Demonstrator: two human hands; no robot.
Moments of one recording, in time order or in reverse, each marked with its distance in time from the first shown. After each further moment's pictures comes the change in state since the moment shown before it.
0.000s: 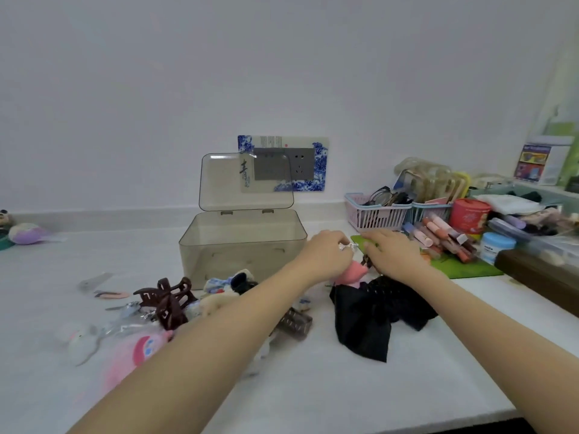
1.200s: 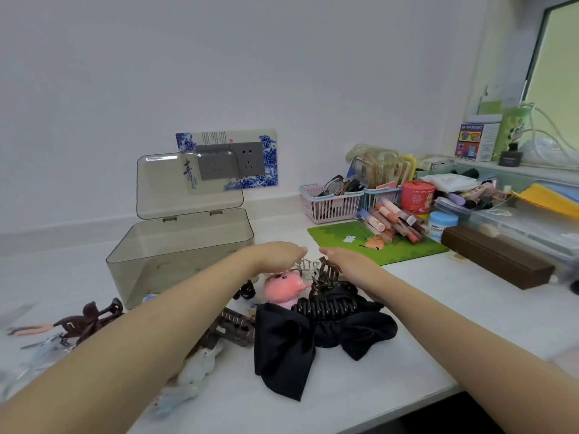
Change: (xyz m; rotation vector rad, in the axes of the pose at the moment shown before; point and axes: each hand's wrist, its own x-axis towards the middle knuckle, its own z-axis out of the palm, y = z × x) left_hand 0.039 -0.002 0.010 0.248 -0.436 -0.054; right_hand -0.036 0.019 0.004 0.682 -0.237 0.106
